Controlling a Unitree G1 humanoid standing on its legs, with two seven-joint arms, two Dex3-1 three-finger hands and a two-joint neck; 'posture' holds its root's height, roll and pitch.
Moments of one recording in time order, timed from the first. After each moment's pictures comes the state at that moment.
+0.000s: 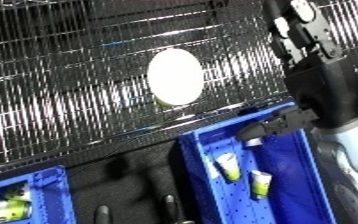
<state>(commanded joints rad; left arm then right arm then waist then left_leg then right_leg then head) -0.13 0.38 -0.21 0.86 -0.81 -0.27 0.01 -0.81 -0.72 0.23 0.24 0.58 -0.33 0.02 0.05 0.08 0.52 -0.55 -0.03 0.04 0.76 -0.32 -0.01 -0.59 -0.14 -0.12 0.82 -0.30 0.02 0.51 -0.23</state>
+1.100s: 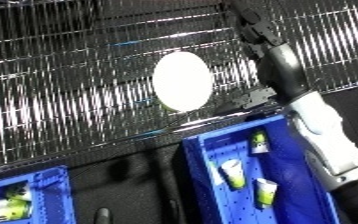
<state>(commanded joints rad) -0.13 0.39 -0.30 0.76 -0.84 -0.28 0.02 -1.10 -0.71 0.48 0.71 0.62 -0.29 0.08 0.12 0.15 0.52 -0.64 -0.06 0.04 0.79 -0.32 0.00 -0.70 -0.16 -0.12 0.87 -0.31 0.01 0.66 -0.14</state>
